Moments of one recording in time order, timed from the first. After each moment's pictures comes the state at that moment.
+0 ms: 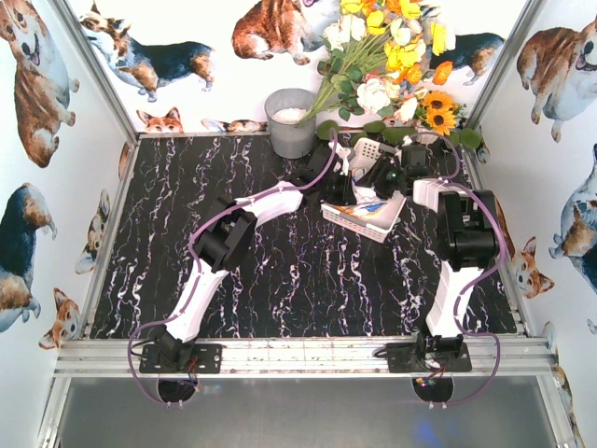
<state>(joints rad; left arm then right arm) -0.68 2.40 1.89 -0.10 0.33 -0.44 0.03 1.99 1.26 0.04 -0.48 0.63</state>
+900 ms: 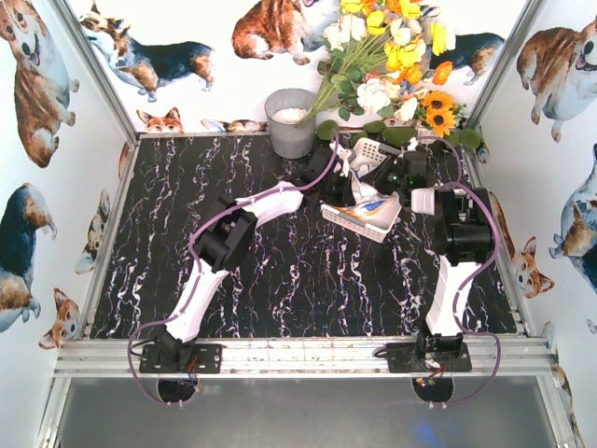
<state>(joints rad) -0.68 2.40 1.89 -0.12 0.33 -0.41 0.01 2.05 1.17 0.39 -0.42 0.69</state>
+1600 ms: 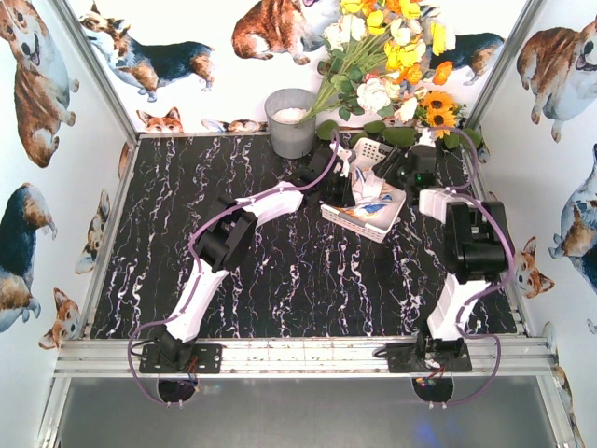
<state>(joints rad) -0.68 2.40 1.89 -0.12 0.32 -0.40 0.01 1.87 1.10 0.32 -0.19 0.55</state>
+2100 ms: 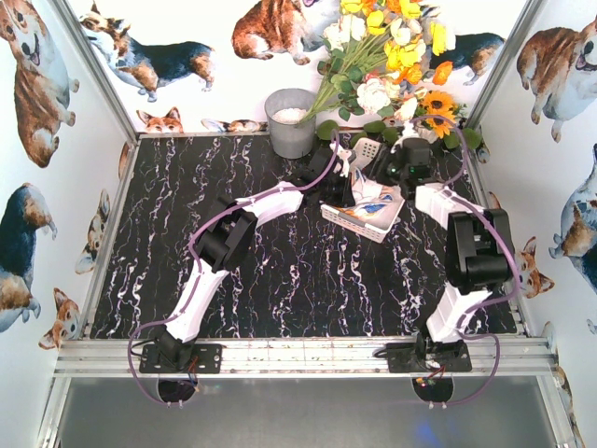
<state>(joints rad) -0.68 2.40 1.89 -0.12 0.32 -0.40 0.07 1.75 1.14 0.14 -0.28 0.43</state>
